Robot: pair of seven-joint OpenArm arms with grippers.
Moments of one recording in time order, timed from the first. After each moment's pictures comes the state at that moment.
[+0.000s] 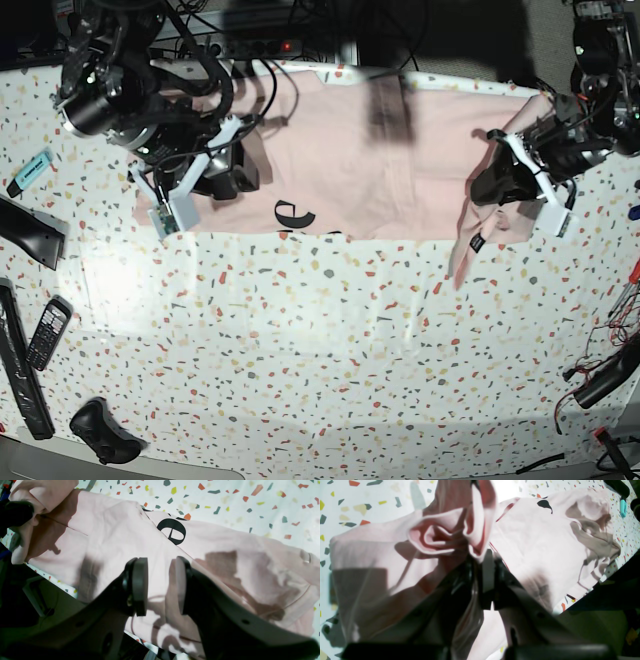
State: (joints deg) left arm 11.3 -15.4 -17.0 99.6 -50.1 -40.4 57.8; right arm -15.2 5.5 11.8 124.9 32.3 28.2 -68.8
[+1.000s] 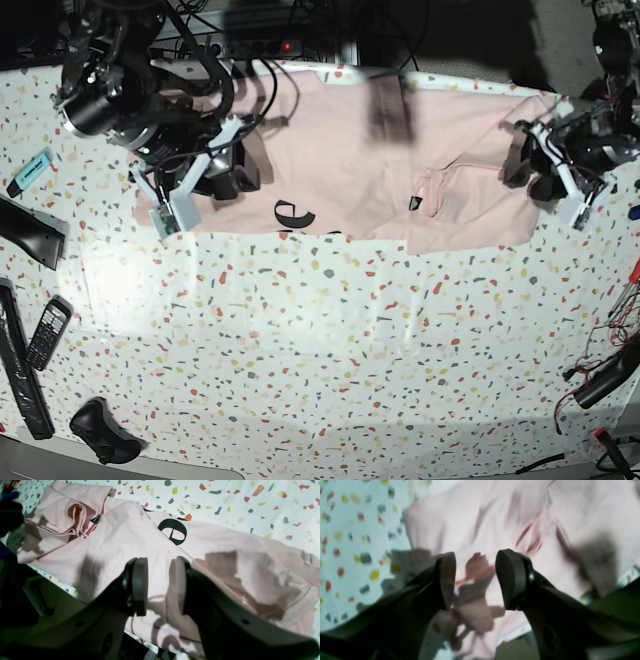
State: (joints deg) left arm 13.4 -18.5 -20.6 103.7 -35.7 -41.3 60.8; right arm -15.2 5.5 11.8 124.9 32.3 28.2 -68.8
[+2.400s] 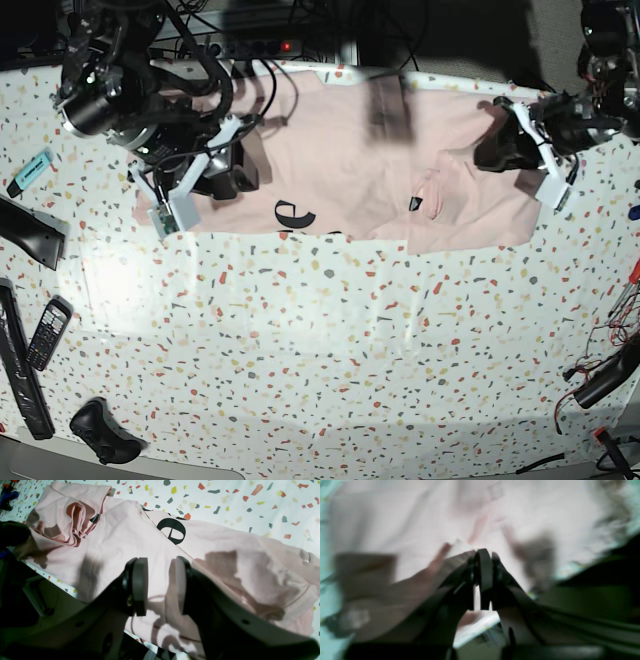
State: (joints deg) left arm 16.1 -17.1 -18.2 103.7 -58.2 -41.2 67.3; right arm -15.2 5.5 11.8 124.9 32.3 28.2 -68.8
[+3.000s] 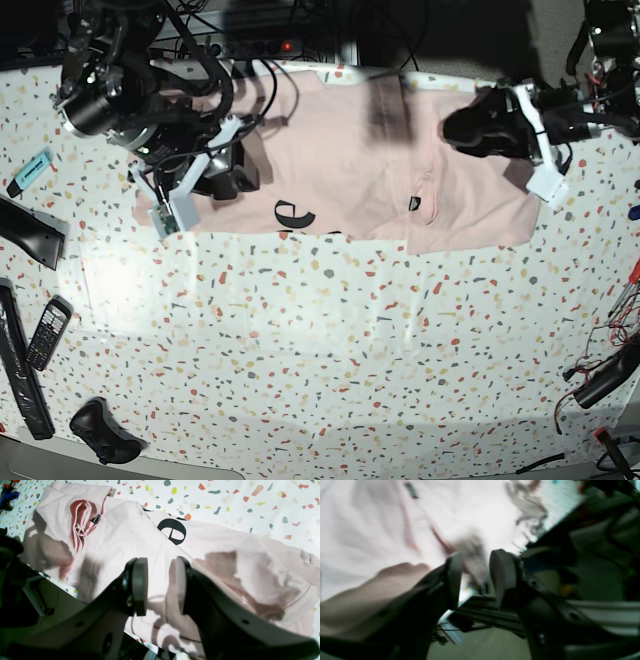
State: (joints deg) left arm 16.1 -17.1 -18.2 103.7 -78.3 -41.3 83.5; right arm -15.2 5.5 11.8 124.9 32.3 28.2 -68.8
